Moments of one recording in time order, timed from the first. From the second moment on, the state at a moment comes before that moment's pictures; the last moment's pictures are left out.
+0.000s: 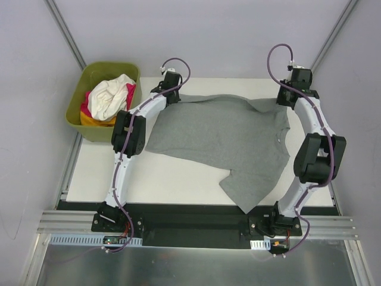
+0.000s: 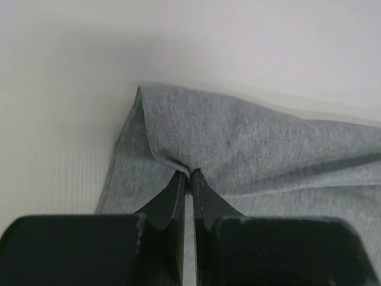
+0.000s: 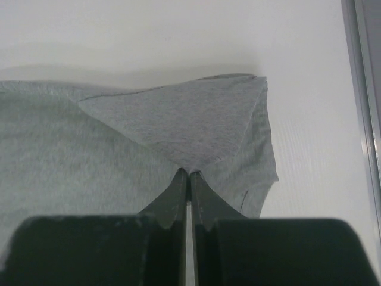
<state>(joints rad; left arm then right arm) -0.36 2.43 2.07 -0.34 -0.24 -0.39 -0.08 1.89 1.62 -0.45 0.01 0.06</state>
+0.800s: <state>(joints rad) -0.33 2.17 1.75 -0.35 -0.25 -0.41 -0.08 1.57 1.37 -0.82 0.04 0.20</state>
